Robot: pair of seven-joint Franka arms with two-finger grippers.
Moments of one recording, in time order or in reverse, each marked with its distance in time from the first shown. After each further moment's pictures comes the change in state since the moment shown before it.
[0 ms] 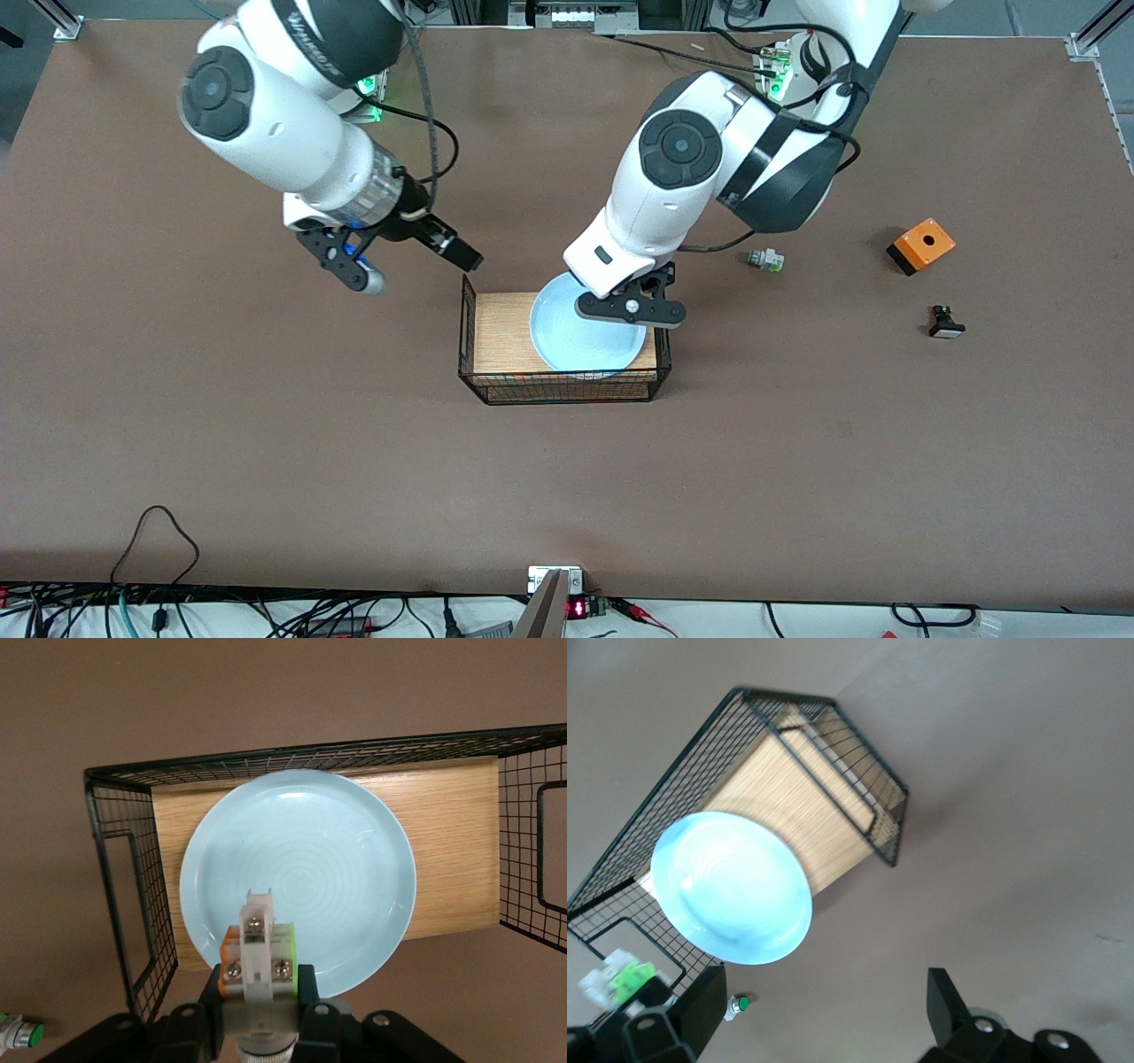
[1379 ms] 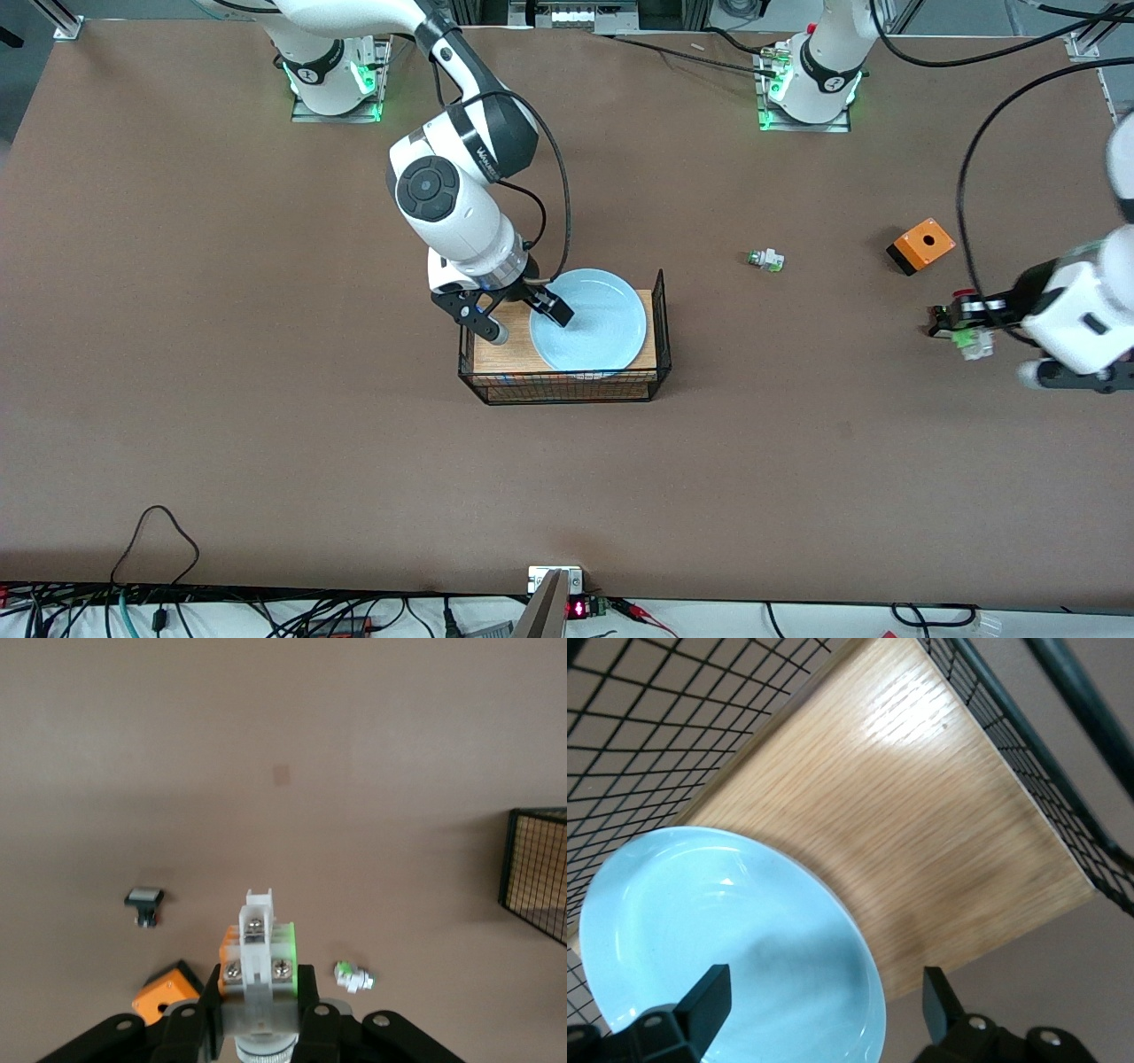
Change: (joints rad) left arm 0.614 -0.113 0.025 0.067 0.066 -0.375 0.543; right arm 0.122 0.271 -0.001 -0.001 -0.044 0.371 0.014
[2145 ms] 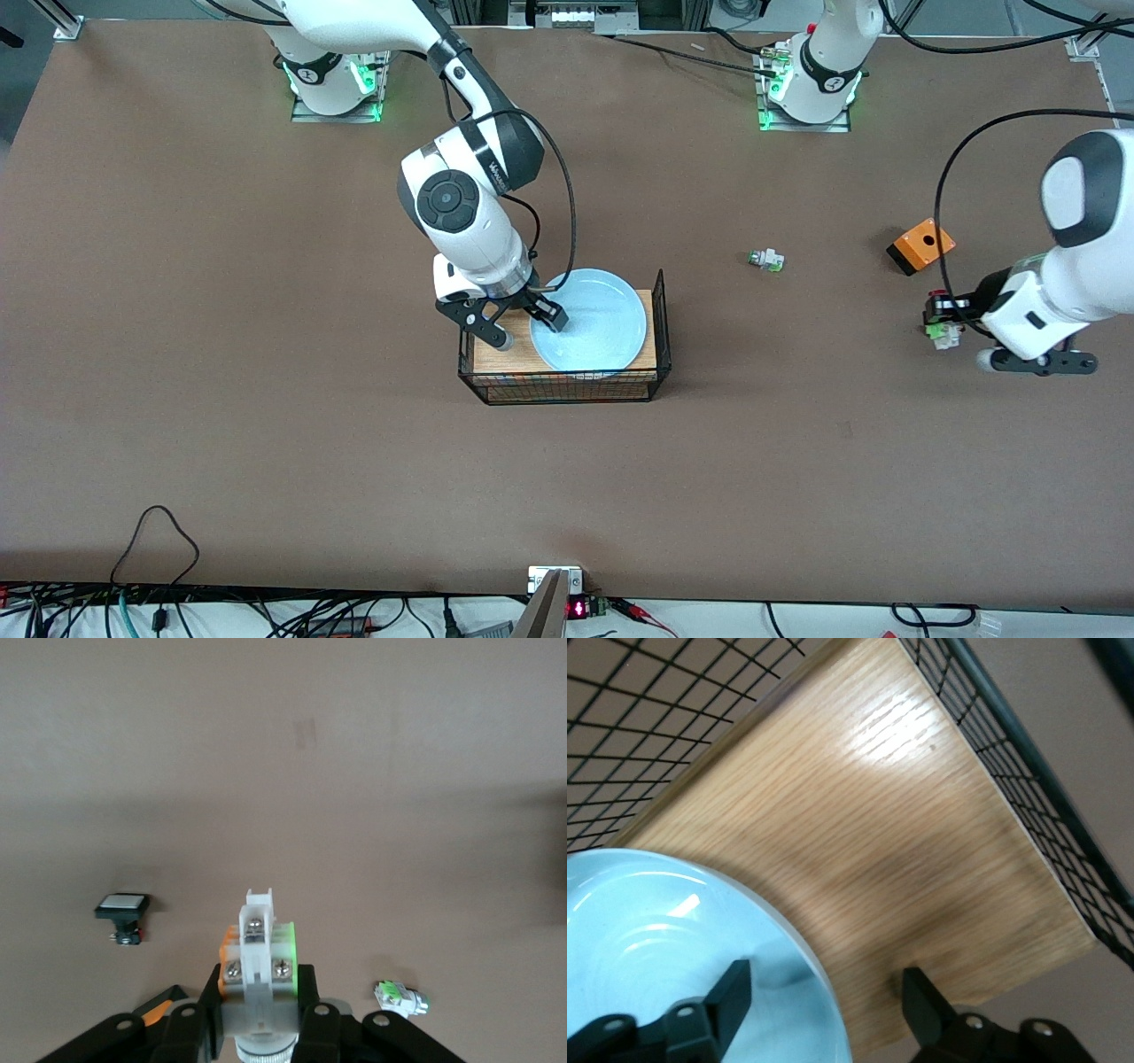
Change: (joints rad) left arm 0.055 -0.169 -0.008 -0.610 -0.005 0.449 0.079; right arm 0.007 0.039 -0.001 0.001 -0.066 0.012 -0.001
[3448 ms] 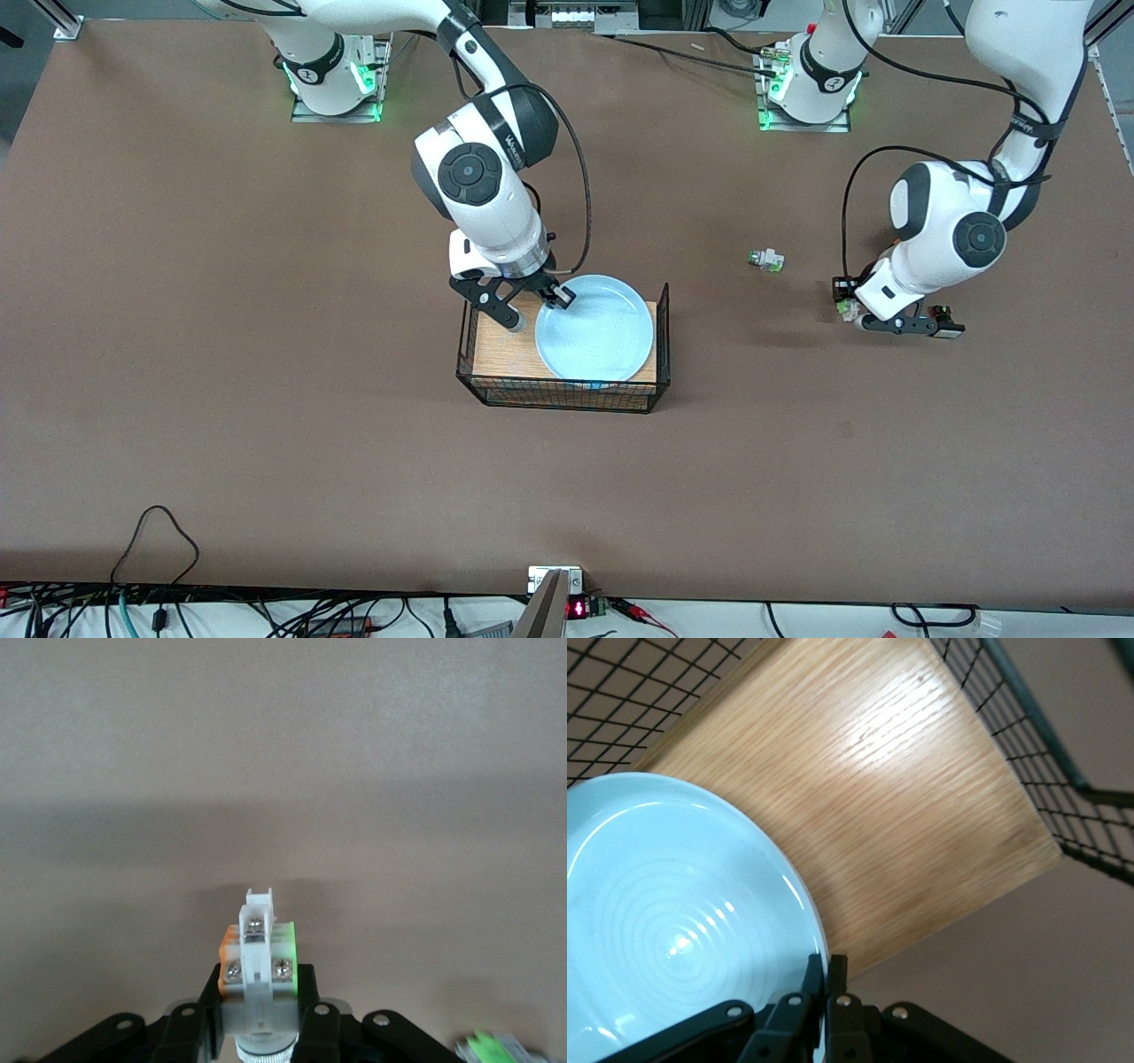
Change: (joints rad) left arm -0.021 0.049 0.003 -0.601 0.000 0.685 0.013; right arm 0.046 -0.031 -0.009 0.016 -0.044 -0.061 0.119
